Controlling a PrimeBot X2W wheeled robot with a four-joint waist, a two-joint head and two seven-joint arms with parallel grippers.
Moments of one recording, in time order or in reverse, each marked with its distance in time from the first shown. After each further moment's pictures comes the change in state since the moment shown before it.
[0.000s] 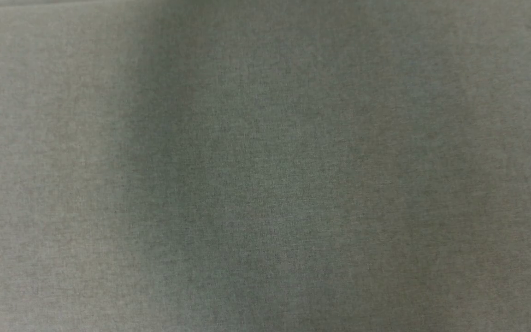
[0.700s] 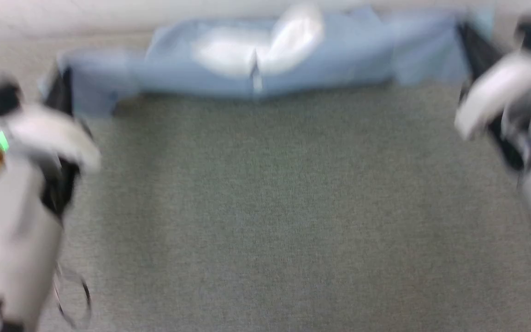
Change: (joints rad) left arm 0.659 -0.100 0.047 0.017 -0.156 -0.088 -0.067; right arm 0.552 -0.019 0.269 0.013 0.261 -0.001 -0.145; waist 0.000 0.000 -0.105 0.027
